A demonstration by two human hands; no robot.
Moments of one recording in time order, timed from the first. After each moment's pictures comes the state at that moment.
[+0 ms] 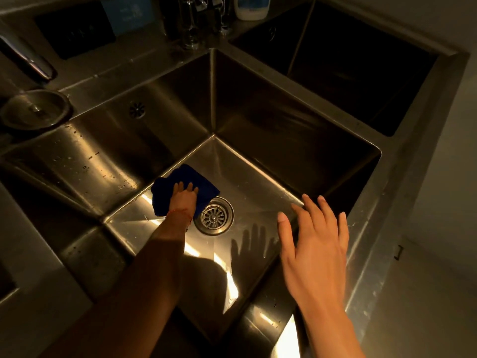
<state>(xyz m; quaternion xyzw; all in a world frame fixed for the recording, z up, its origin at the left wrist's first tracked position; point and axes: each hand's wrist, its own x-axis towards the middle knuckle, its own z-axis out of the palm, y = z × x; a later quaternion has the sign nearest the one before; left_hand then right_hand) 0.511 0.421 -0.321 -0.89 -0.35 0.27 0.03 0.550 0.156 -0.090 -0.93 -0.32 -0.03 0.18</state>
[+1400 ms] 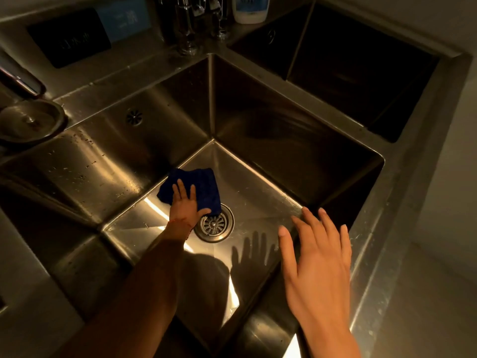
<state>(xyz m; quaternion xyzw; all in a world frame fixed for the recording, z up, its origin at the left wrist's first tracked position) 0.509 0.416 -0.330 -0.88 -0.43 0.18 -0.09 0.552 0.155 -0.090 -0.93 -0.32 -0.02 0.18</state>
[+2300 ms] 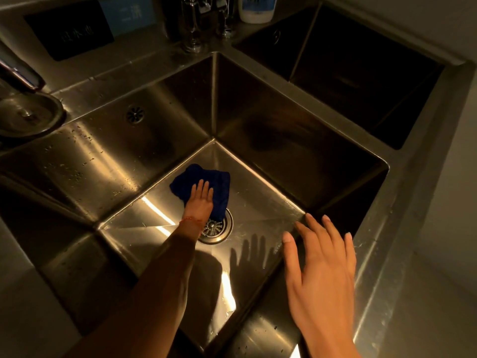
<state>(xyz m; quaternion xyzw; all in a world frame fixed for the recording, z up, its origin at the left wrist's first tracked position) 0.541 0.405 -0.343 -0.93 -0.29 0.22 0.06 0.552 0.156 -0.089 -0.93 -0.32 -0.02 0.19</state>
